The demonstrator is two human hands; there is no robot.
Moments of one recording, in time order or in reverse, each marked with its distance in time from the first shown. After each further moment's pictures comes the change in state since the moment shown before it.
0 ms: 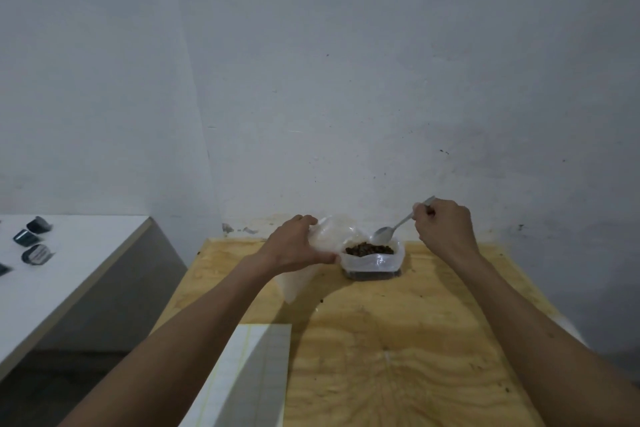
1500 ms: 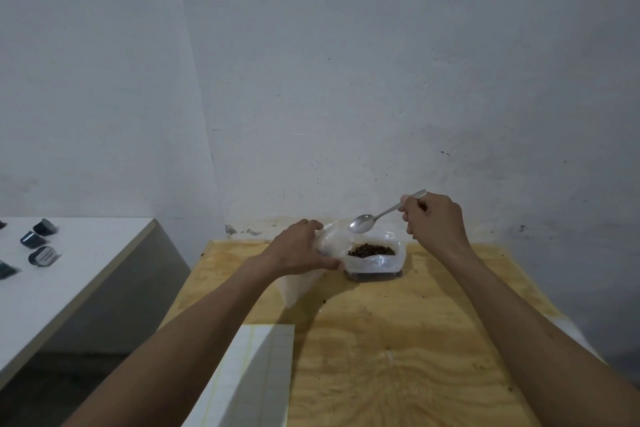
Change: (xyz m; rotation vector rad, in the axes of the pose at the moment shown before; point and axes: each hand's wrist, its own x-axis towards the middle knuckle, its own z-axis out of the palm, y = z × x) left_hand -0.004 0.003 0.000 0.038 -0.050 0.029; right_hand -0.013 -0.034 -0.003 0.267 -0.028 0.030
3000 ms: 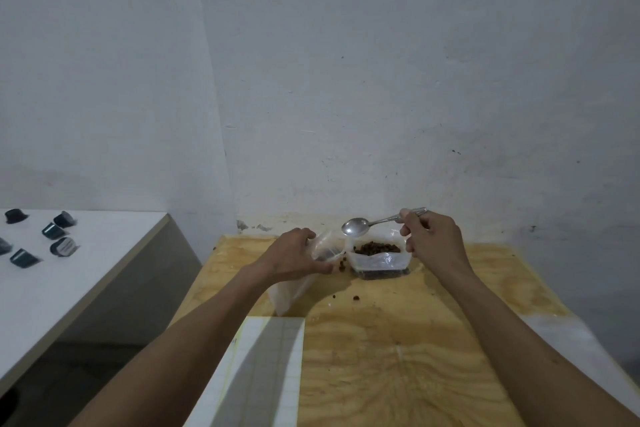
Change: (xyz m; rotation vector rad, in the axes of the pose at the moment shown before) left_hand -0.025 -0.019 -0.001 -0.067 0.006 -0.079; right_hand -0.032 0.009 0.016 0.165 -0.059 0.097
